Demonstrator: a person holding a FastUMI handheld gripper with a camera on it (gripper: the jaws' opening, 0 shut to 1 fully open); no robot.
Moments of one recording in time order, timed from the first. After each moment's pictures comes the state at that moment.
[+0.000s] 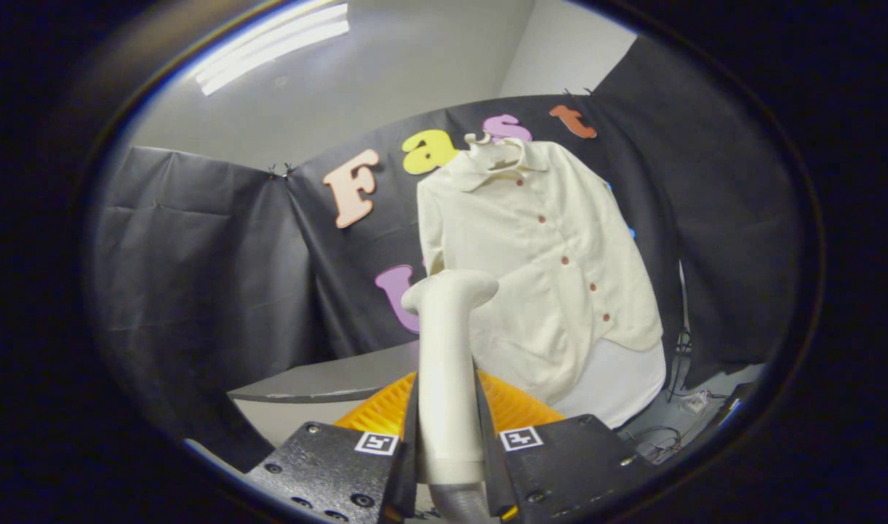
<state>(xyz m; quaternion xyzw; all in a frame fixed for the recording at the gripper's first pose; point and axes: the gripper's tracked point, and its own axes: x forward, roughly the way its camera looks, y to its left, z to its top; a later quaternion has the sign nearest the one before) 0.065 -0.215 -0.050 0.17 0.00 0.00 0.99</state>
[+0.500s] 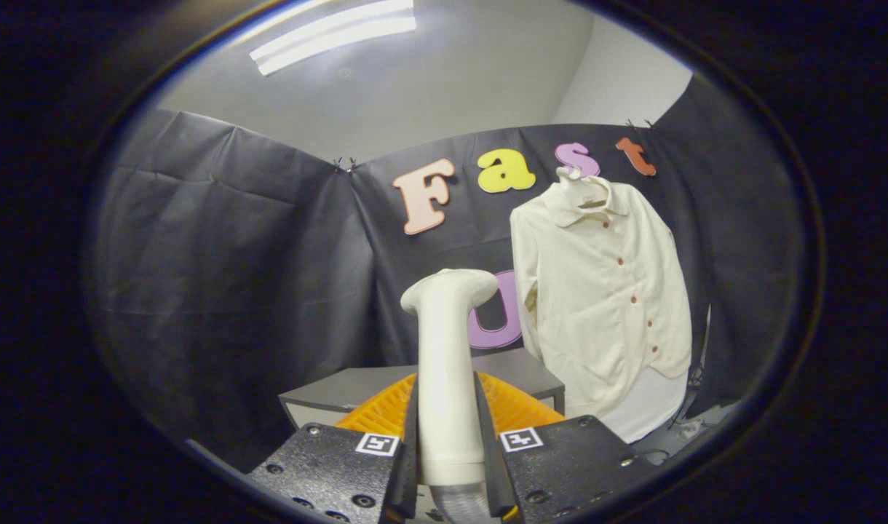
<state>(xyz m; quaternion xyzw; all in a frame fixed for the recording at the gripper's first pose) 0.039 -0.099 0.018 0.08 -0.02 0.03 1.00</state>
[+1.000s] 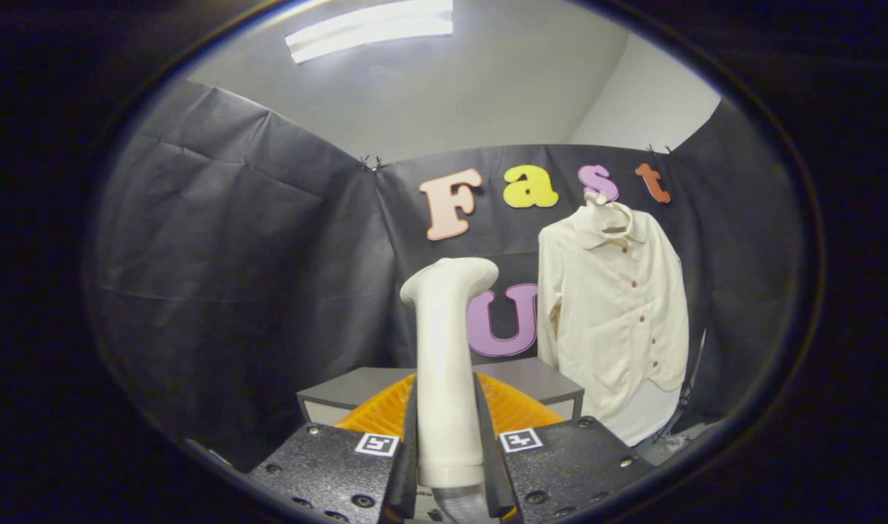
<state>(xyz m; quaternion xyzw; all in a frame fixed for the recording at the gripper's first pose) 0.014 -0.051 0.031 0.07 -0.03 0.03 1.00</state>
